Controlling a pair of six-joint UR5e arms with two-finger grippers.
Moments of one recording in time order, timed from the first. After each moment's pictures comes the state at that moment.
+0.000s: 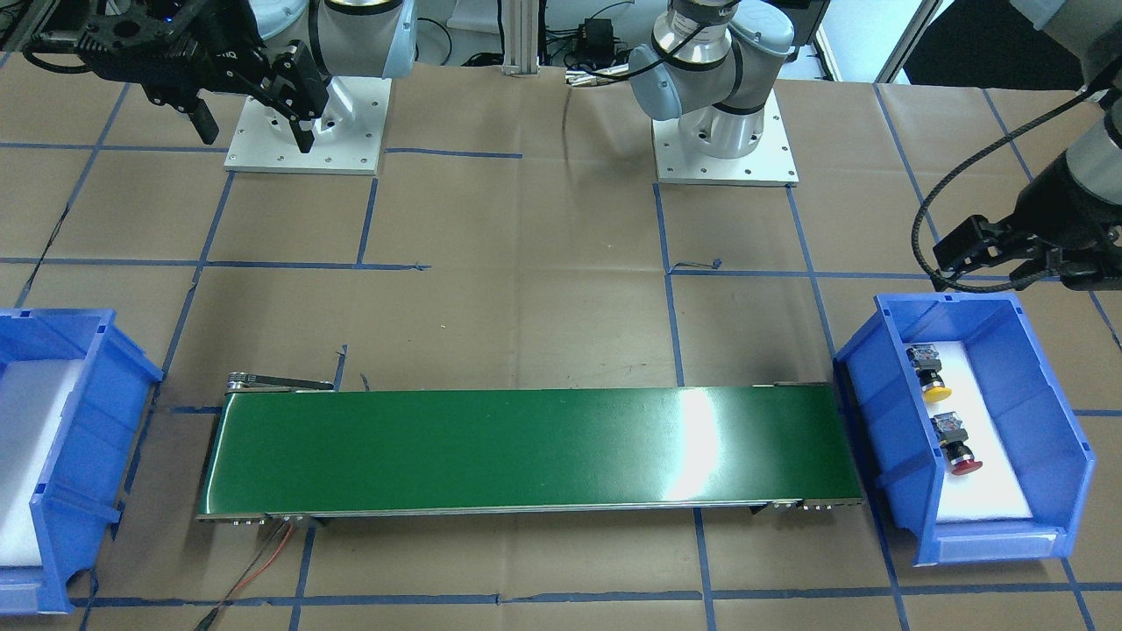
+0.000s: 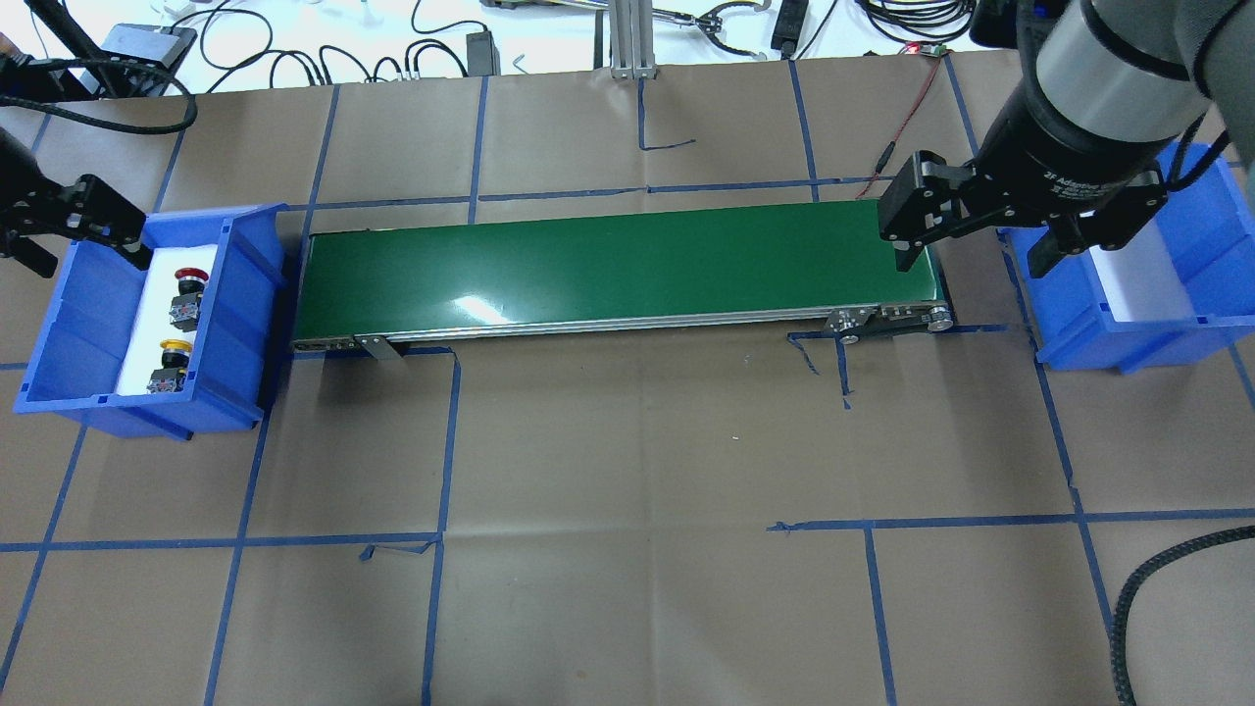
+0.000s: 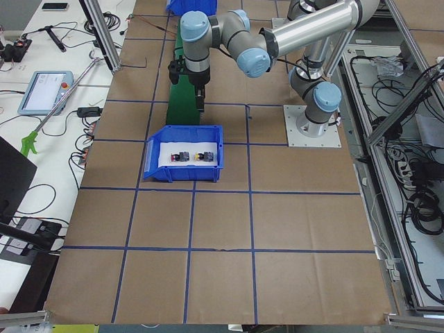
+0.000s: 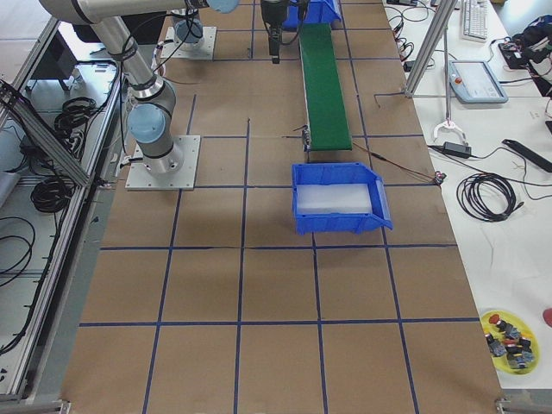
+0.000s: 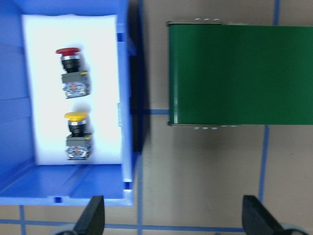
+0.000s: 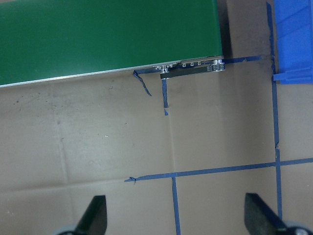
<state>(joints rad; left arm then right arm) -1.05 -1.65 -1.61 -1.46 1.58 0.49 1.57 -1.75 1.64 -1.51 -1.56 0.10</state>
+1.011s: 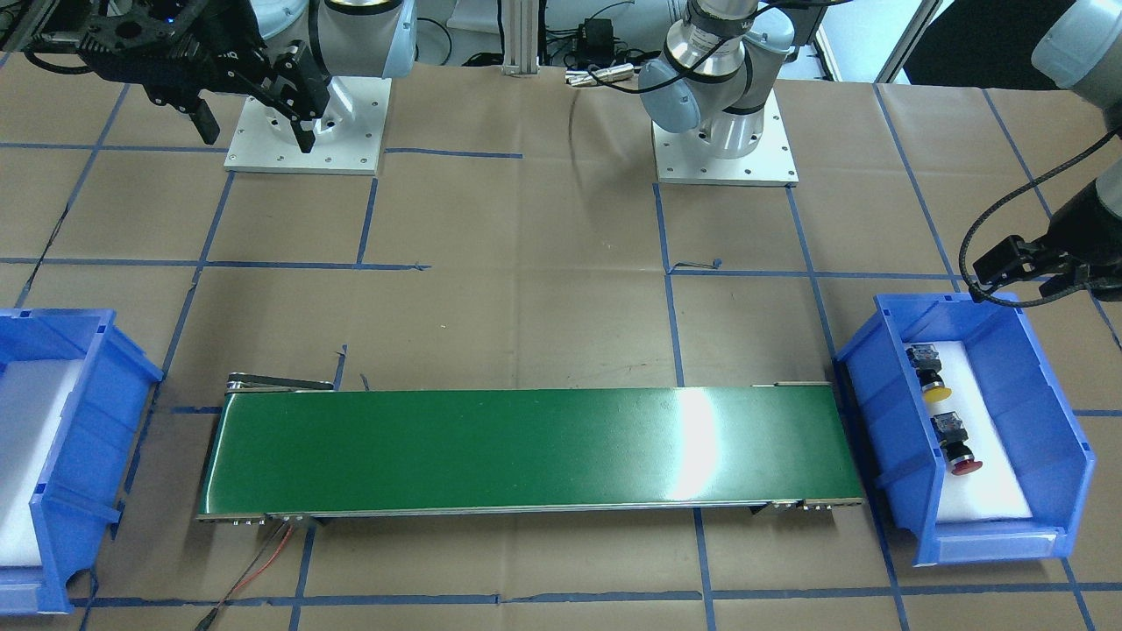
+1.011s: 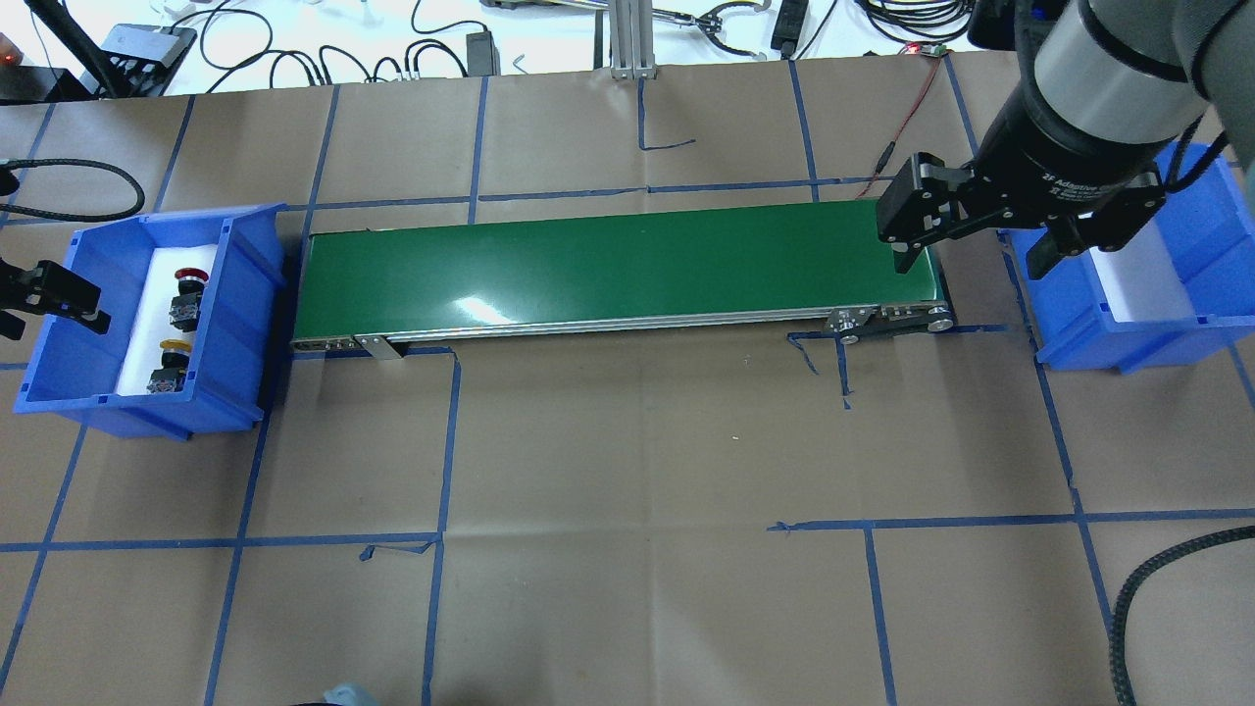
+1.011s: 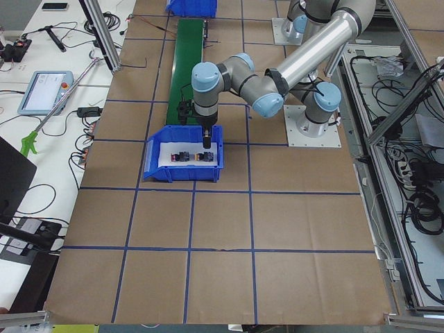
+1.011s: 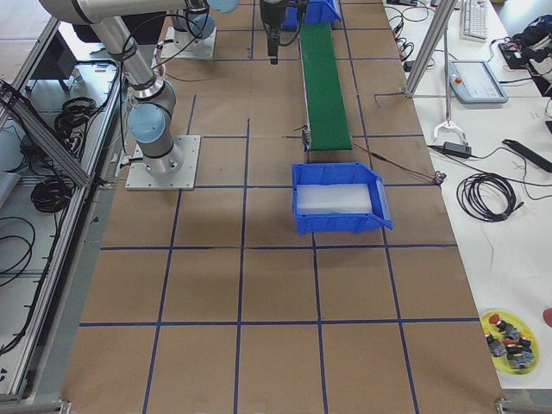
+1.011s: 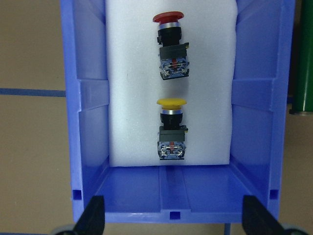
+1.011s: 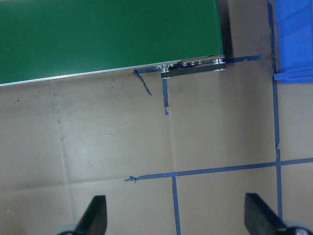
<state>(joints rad) -0.91 -1.70 -1.78 -1.22 1.56 0.63 1.57 -1.75 1.64 -1.51 -1.56 0.10</state>
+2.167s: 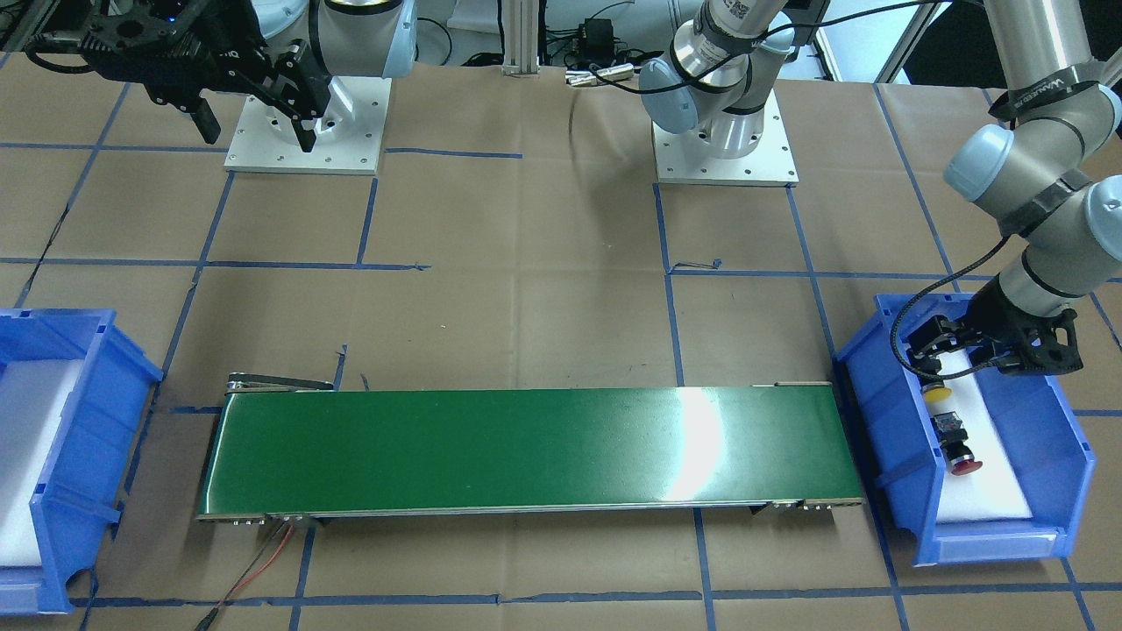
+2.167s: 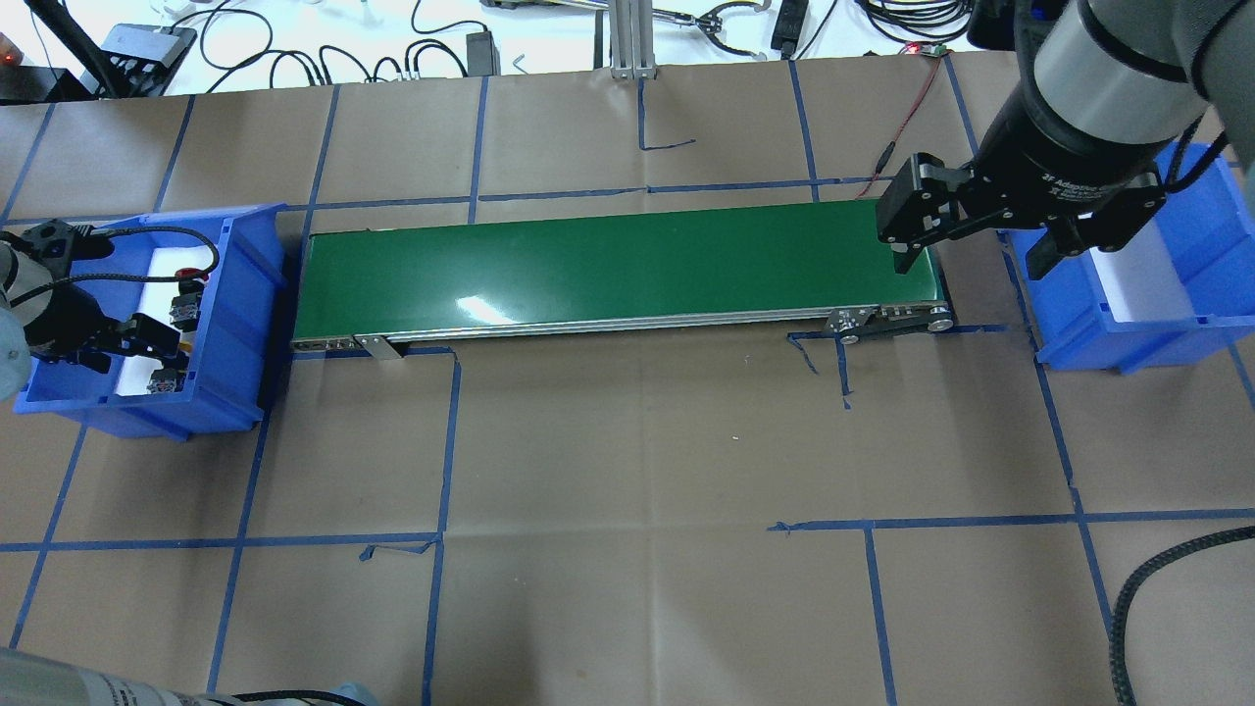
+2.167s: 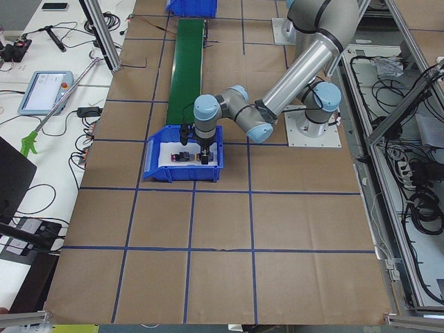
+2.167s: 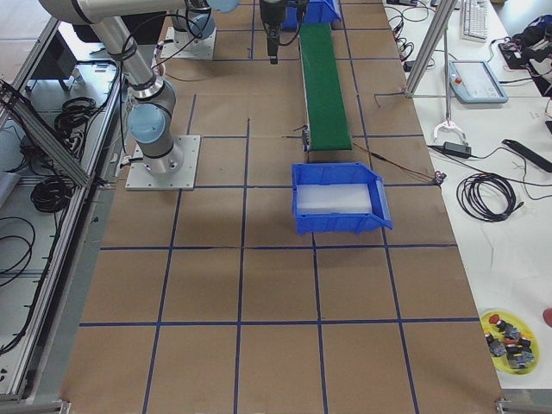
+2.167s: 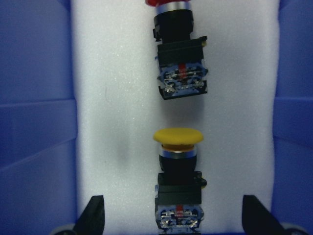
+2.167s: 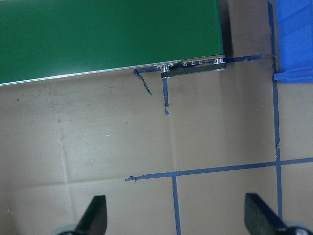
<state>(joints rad) -0.92 -1.87 -1.95 -0.87 1.54 0.63 1.57 -1.75 1.64 -1.51 -1.56 0.10</state>
